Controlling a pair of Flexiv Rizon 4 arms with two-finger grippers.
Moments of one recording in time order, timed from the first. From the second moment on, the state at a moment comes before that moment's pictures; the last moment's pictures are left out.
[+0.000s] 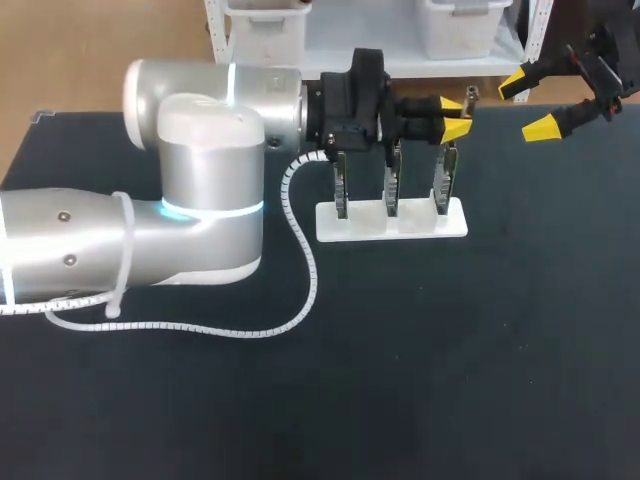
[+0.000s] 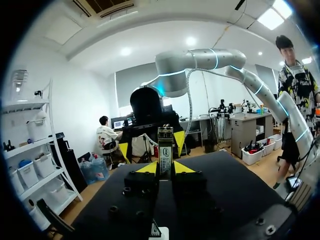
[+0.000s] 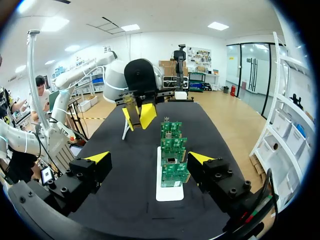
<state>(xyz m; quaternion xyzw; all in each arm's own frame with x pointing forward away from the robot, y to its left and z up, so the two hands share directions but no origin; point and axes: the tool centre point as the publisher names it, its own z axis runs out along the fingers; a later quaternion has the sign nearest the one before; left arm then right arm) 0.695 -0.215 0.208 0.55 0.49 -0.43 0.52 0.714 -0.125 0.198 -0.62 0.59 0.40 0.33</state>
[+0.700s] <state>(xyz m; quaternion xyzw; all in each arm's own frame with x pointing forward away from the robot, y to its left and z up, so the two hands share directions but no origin) 0.704 -0.218 0.202 0.54 0.50 -0.43 0.52 0.714 -0.125 0.198 -0.62 0.59 0.40 0.33</state>
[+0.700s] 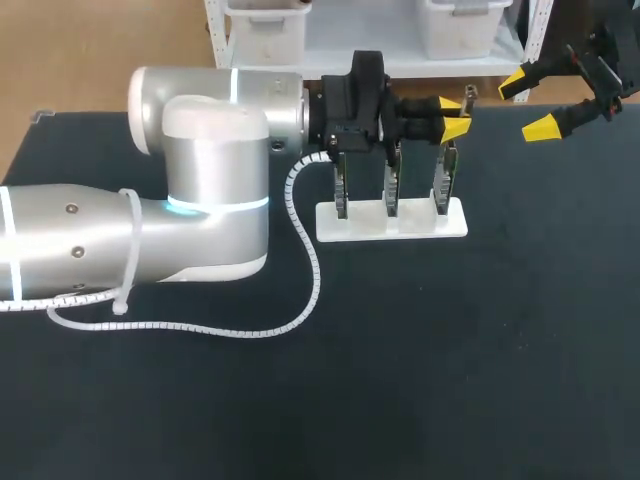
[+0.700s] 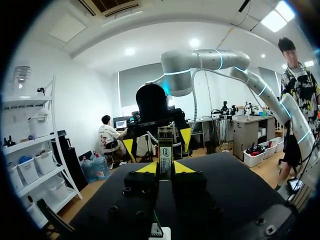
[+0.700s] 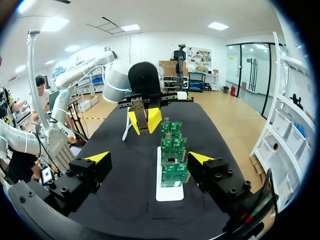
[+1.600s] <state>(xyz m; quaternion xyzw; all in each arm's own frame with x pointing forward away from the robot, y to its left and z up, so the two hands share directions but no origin) 0.718 -0.229 0.197 0.55 0.48 -0.45 0.52 0.714 -0.125 0.198 -0.62 0.59 0.40 0.33</state>
